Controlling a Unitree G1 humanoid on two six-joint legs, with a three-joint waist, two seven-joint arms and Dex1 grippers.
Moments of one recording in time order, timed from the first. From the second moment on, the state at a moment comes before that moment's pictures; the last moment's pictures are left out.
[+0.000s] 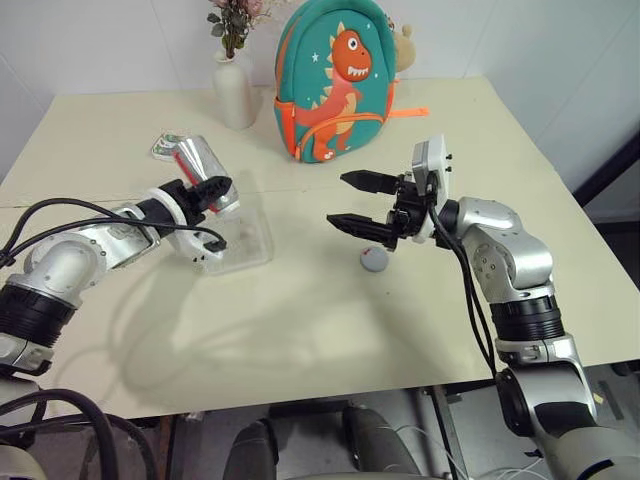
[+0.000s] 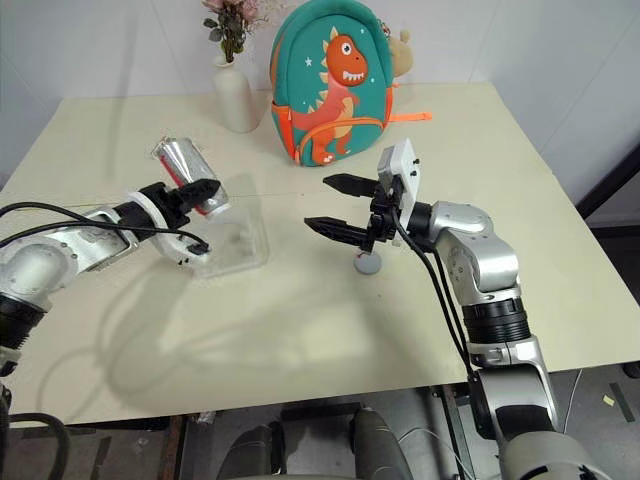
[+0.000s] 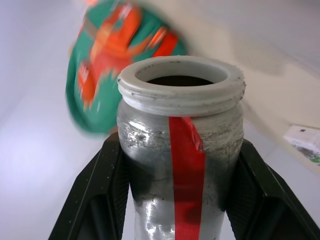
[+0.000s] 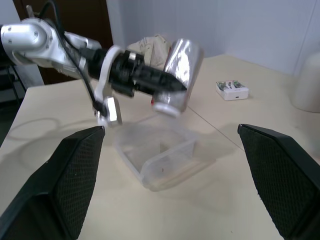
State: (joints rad) left arm -0.79 1.08 -0.49 0.23 1.48 -0.41 0.26; right arm -0.79 -0.39 0.03 0.12 0.50 0.42 1.05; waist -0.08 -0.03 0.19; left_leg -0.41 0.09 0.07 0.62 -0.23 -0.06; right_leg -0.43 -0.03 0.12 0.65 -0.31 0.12
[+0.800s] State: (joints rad) left arm -0.49 0.74 0.22 -0.03 0.16 0.20 -0.44; right arm -0.77 -0.37 0.03 0.16 0.51 0.41 1.08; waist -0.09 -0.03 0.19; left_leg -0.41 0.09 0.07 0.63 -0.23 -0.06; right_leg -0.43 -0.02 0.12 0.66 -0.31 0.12
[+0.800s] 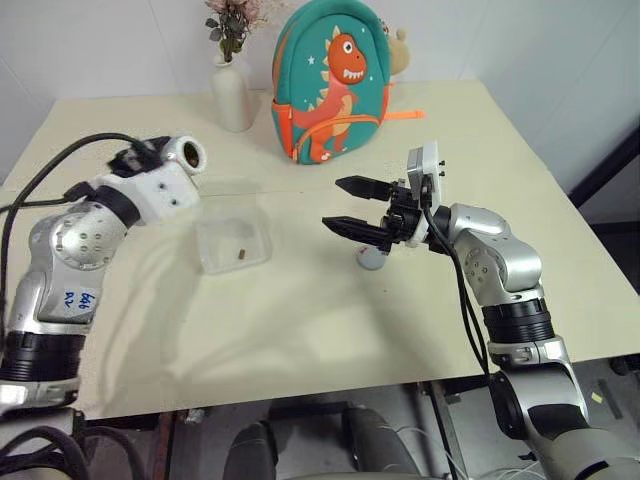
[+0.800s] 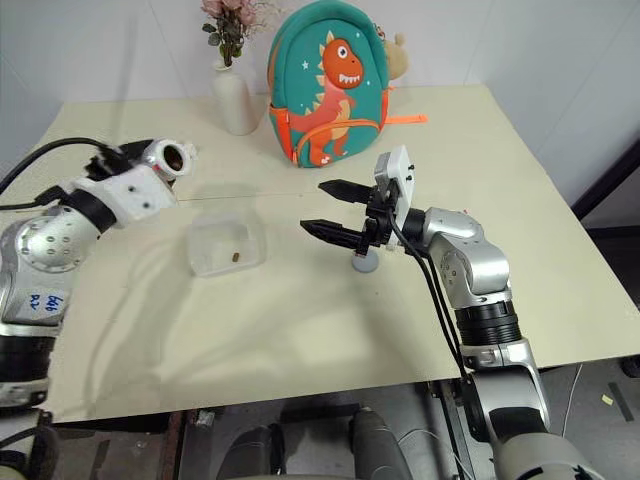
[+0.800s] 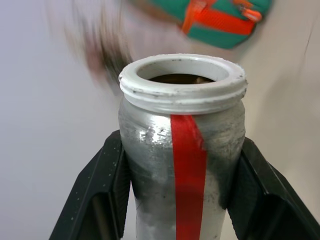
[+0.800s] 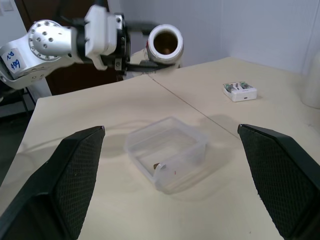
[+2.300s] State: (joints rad) left arm -0.02 0.59 0.66 0.00 -0.28 0.30 -0.28; right arm -0.83 -0.38 0.11 0.27 0.35 0.18 1.22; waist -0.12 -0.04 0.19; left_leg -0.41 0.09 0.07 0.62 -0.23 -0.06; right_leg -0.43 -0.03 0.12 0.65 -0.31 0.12
